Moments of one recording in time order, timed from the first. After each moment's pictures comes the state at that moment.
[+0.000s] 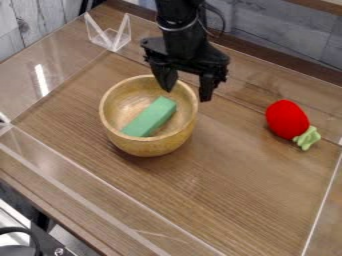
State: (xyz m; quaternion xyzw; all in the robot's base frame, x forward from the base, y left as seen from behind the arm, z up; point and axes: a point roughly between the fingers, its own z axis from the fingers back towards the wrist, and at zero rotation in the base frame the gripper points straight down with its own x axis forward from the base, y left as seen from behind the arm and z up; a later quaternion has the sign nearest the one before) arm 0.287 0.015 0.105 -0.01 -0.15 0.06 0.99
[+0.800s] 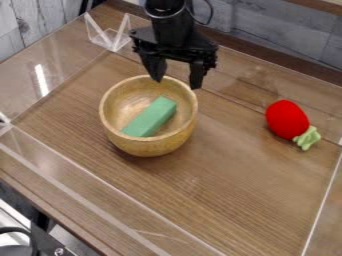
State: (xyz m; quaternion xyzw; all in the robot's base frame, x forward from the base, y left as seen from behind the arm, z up) arm 0.296 0.035 0.103 -0.01 -0.14 0.10 0.98
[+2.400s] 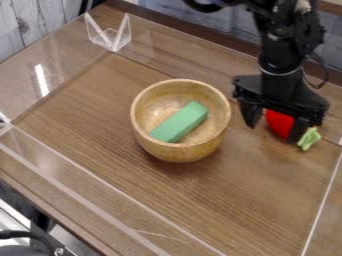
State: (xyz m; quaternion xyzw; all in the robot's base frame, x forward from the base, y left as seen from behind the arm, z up) arm 0.313 -0.093 0.068 -0.04 -0.13 0.00 0.99
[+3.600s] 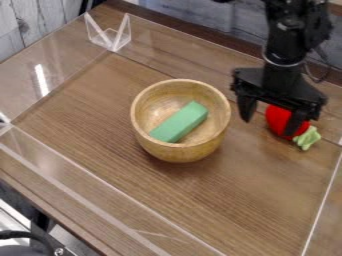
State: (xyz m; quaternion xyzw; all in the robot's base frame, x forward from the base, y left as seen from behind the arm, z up) arm 0.319 -0.073 0.080 -0.01 -0.11 0.04 0.99
